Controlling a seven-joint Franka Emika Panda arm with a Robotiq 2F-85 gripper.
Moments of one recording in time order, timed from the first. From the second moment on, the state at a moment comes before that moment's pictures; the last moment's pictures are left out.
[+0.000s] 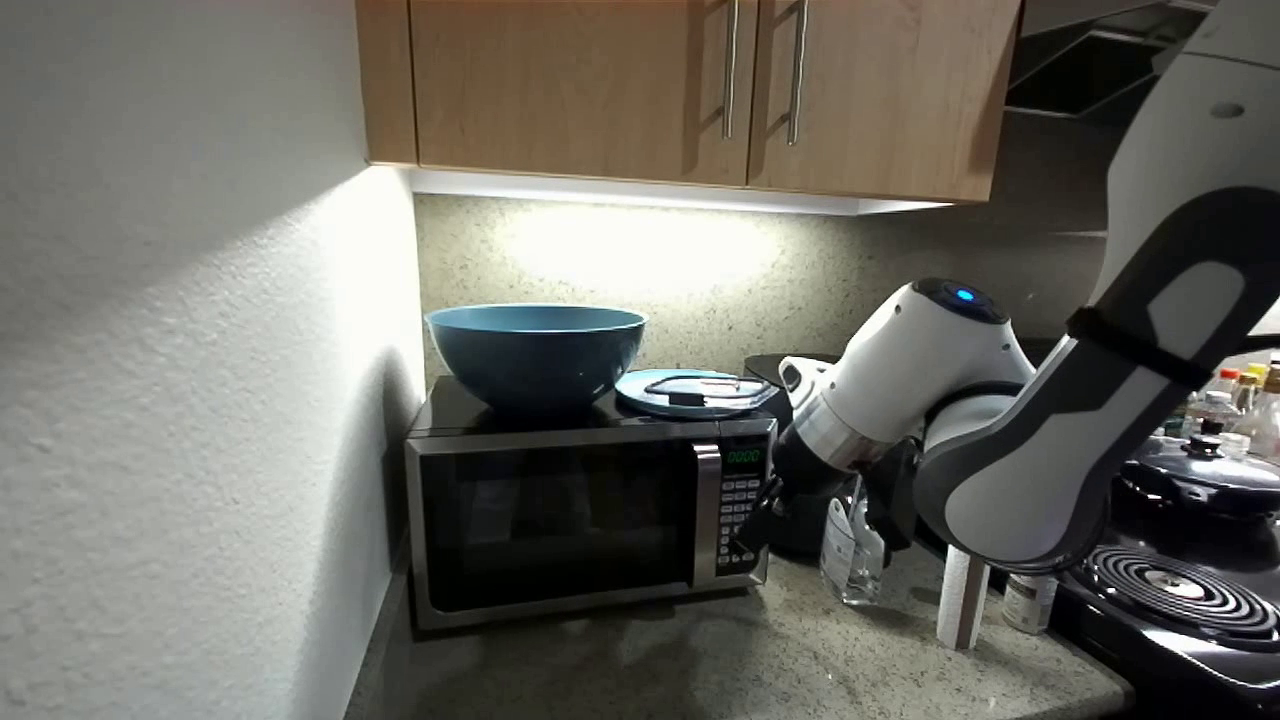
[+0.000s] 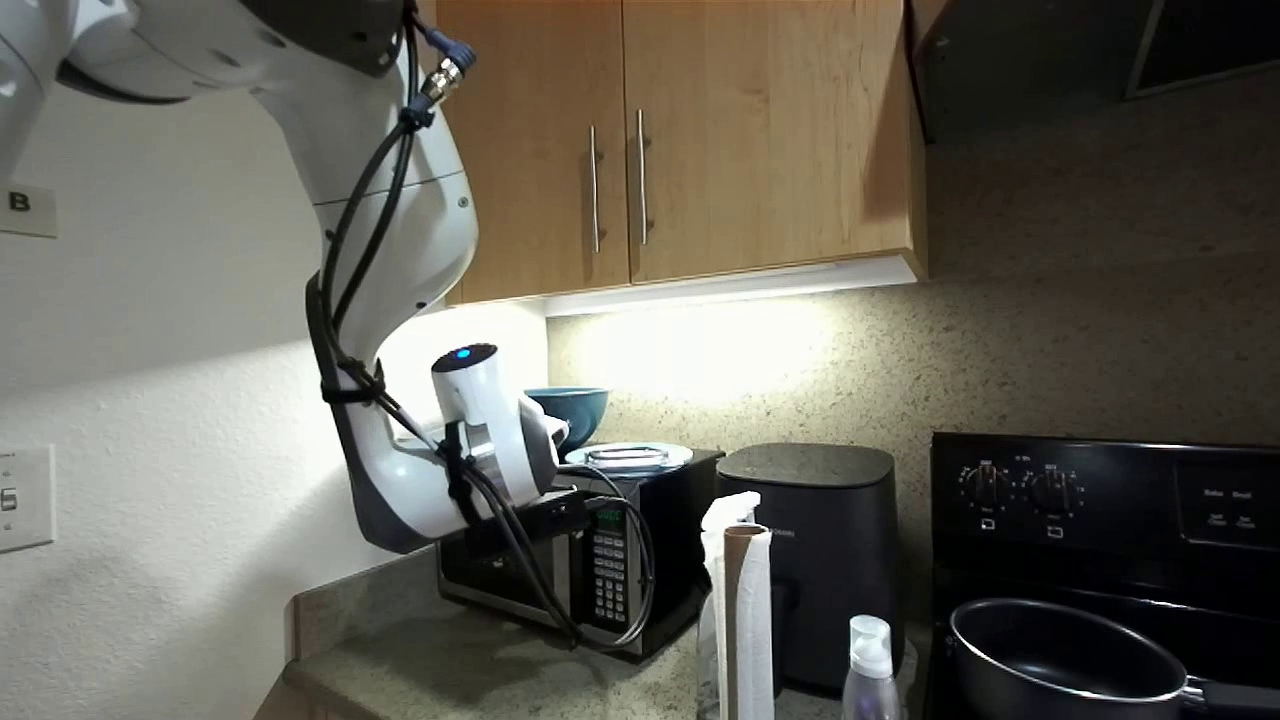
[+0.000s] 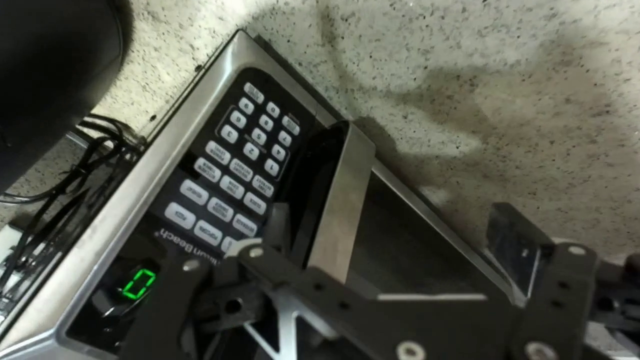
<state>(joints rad) 0.16 0.29 -0.08 -2.35 -0.61 3.29 0.07</state>
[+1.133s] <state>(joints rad) 0.40 0.44 -0.30 -2.18 -0.48 3.45 0.03</state>
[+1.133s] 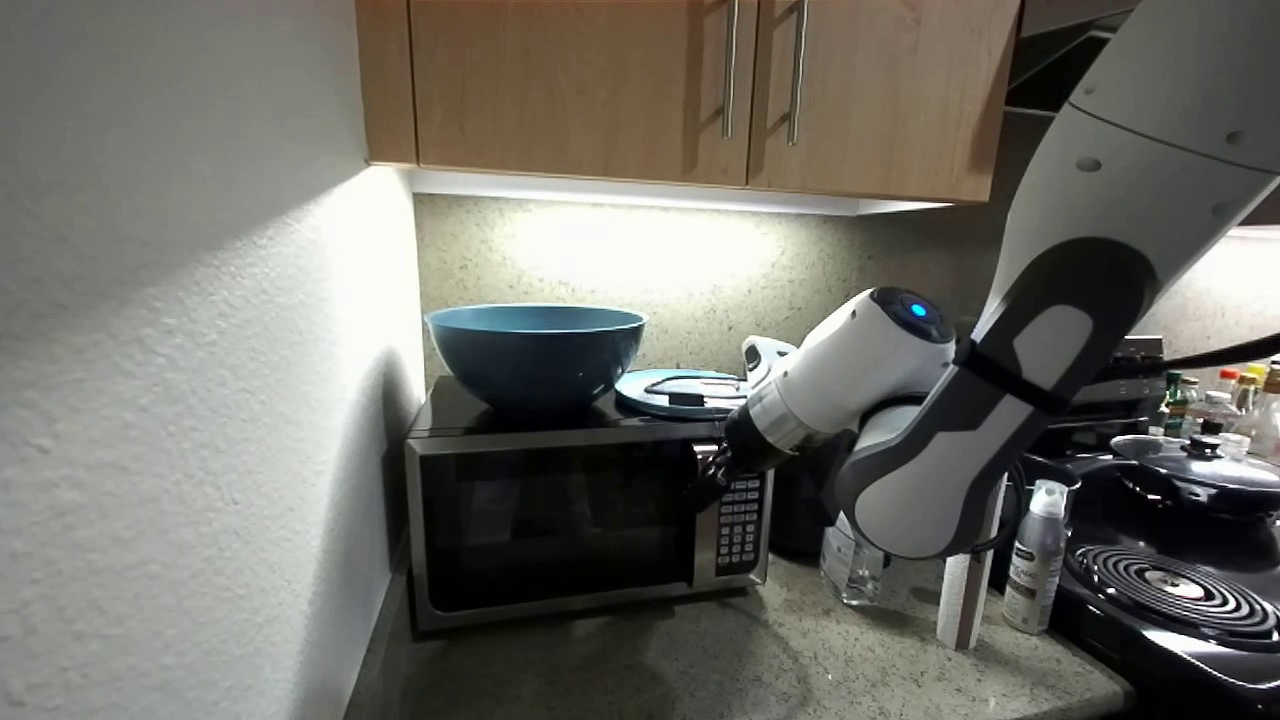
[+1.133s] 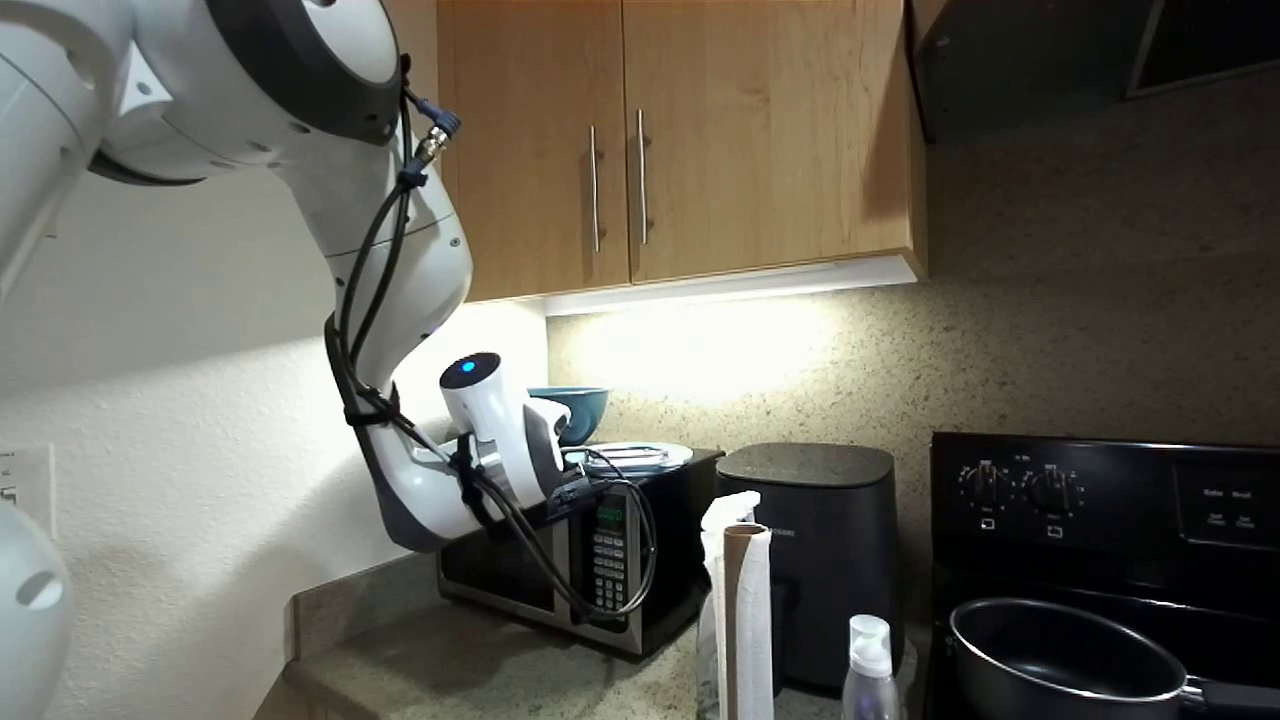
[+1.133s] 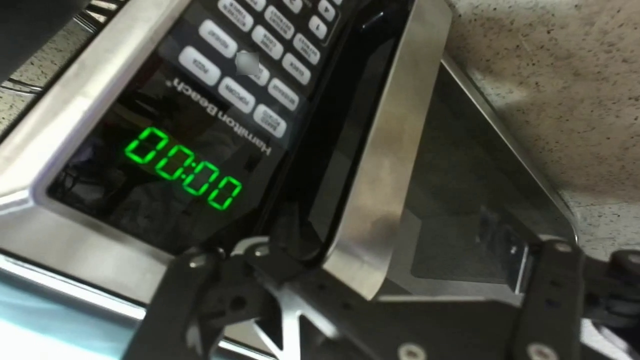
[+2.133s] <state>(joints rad) 0.21 0.31 -0.05 -2.24 -0.47 3.17 0.02</state>
